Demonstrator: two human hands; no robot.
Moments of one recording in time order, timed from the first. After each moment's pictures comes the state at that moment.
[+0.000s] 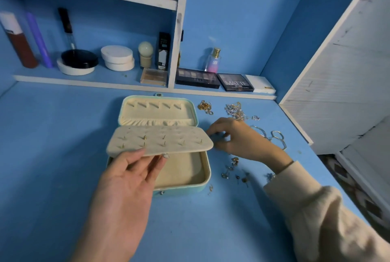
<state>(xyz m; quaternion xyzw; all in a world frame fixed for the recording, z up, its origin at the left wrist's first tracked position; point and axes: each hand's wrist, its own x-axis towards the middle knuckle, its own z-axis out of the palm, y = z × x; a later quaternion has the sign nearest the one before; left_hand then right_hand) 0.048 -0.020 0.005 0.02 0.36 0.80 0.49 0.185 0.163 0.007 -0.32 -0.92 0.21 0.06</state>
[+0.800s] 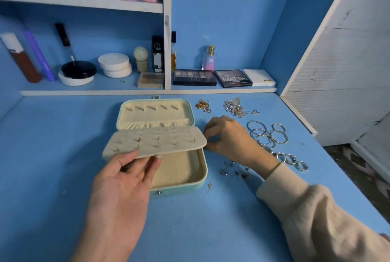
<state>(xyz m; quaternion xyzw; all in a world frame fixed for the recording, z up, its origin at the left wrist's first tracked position) 0.054 -0.019 0.013 0.00 0.39 0.80 0.47 0.181 0.150 -0.013 -0.34 -0.91 0.18 0.16</state>
